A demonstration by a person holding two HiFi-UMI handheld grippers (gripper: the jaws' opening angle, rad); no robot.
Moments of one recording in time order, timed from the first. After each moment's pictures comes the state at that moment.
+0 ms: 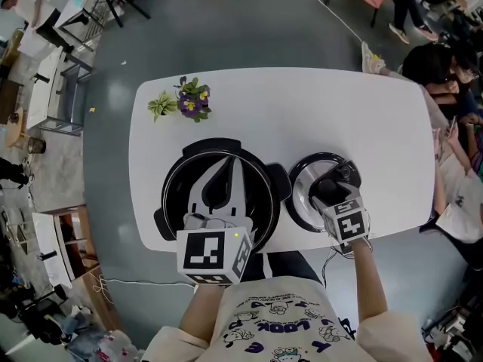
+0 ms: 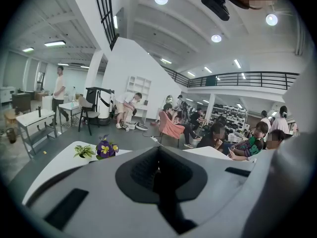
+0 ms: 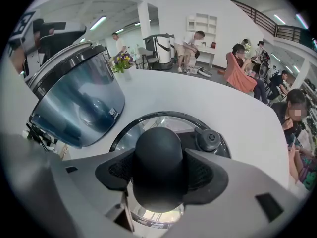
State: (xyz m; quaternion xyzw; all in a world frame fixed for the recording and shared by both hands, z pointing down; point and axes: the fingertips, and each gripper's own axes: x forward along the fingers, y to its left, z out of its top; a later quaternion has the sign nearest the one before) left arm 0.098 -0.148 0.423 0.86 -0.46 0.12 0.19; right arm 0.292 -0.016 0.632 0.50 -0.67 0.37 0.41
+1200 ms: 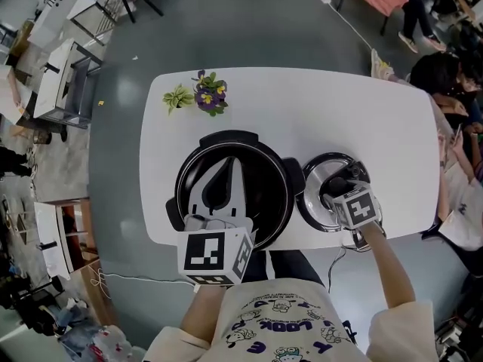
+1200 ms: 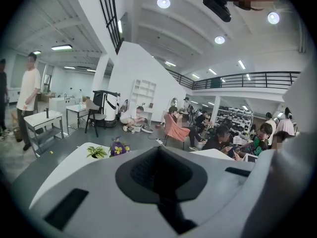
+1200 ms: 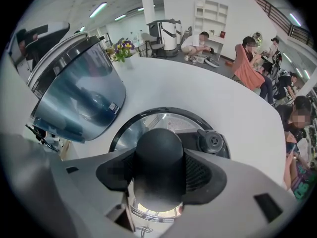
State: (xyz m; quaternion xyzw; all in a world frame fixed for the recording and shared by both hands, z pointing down) left arm 0.057 -0.137 0.419 0.84 -0.49 0.11 0.19; right arm 0.293 -0.015 0.638 0.46 -0.64 0.39 0.48
